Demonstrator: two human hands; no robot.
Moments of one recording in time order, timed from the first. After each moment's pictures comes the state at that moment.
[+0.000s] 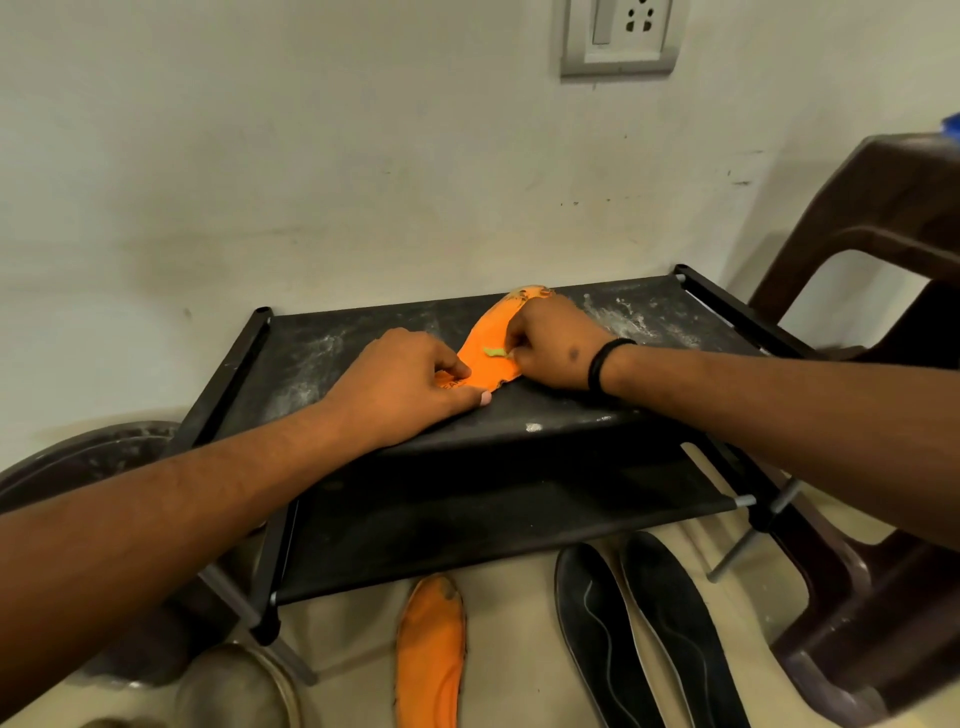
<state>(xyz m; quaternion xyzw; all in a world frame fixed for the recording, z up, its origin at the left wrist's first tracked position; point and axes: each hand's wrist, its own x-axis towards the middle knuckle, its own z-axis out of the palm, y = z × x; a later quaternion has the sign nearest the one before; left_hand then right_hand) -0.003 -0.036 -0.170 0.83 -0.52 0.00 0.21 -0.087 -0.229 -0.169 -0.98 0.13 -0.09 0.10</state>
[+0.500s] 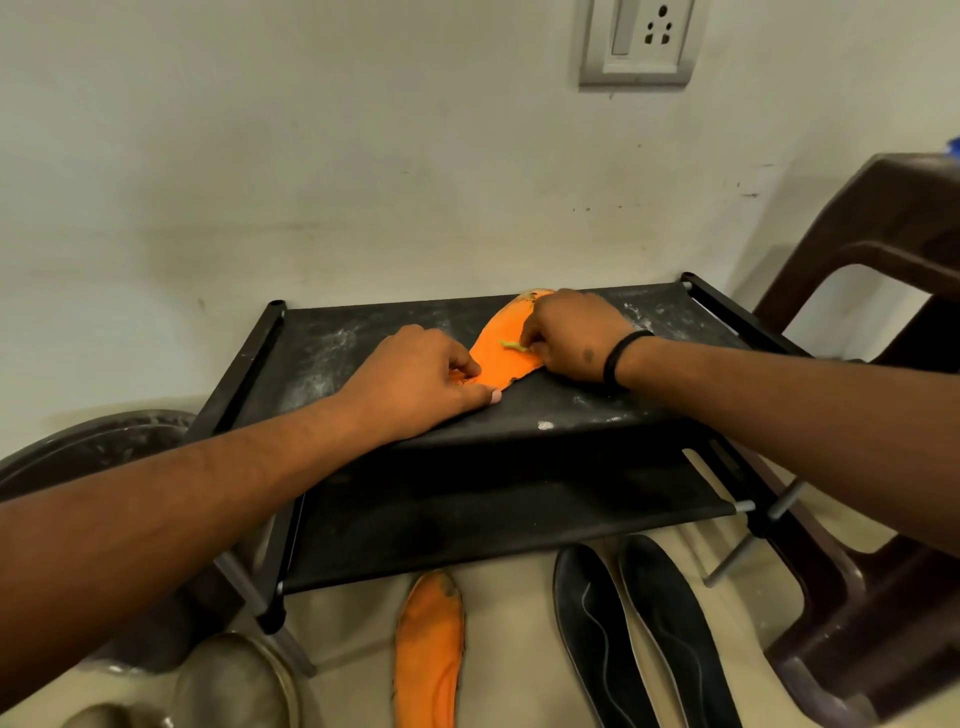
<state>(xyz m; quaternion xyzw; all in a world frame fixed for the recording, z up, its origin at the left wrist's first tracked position) -0.005 -0.034 -0.167 0.83 -0.51 -0.01 0.22 -0.091 -0.234 -0.158 -0.99 0.13 -0.08 -0.03</state>
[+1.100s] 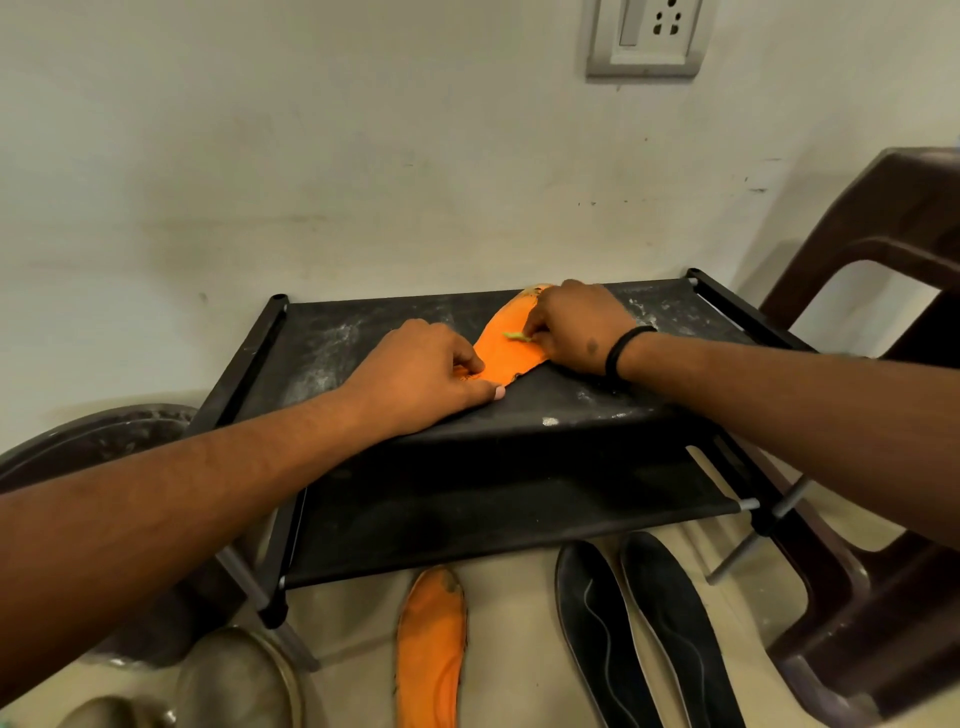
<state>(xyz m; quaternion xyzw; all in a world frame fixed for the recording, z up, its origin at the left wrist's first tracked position) -0.006 -0.034 -0.166 0.83 -0.52 -0.01 0.21 -0.087 -0.238 -0.162 -0.99 0.14 -0.10 -0.03</state>
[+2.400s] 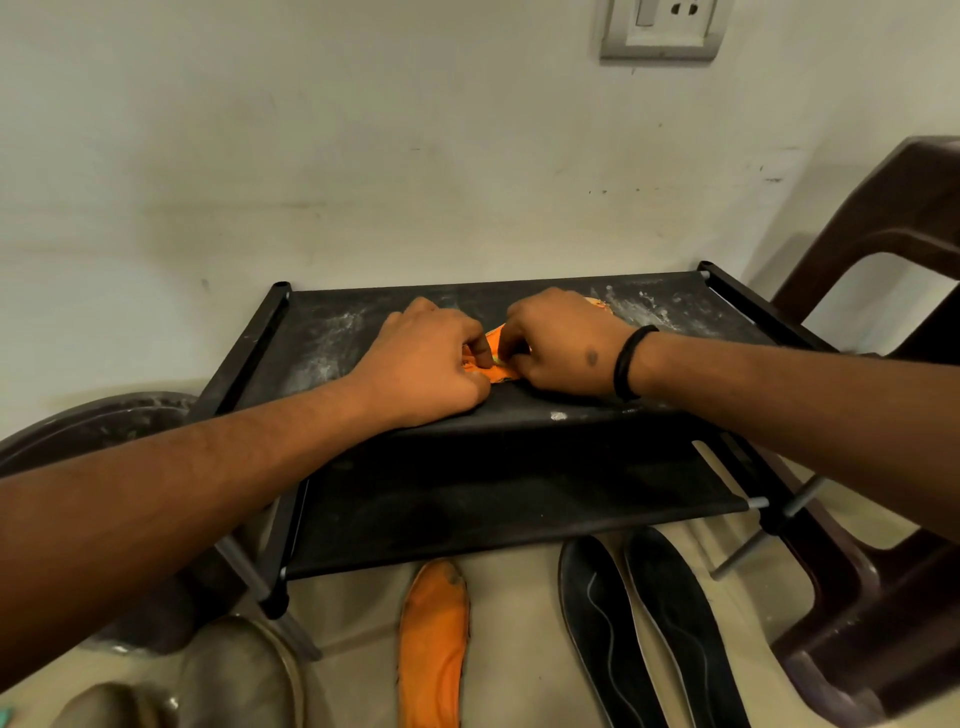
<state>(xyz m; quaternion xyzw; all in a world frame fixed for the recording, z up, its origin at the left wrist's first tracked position) -0.004 -0.035 -0.167 0.84 -0.51 0.00 0.18 -0.097 -0.193 -0.152 -1.00 0.04 -0.06 0.00</state>
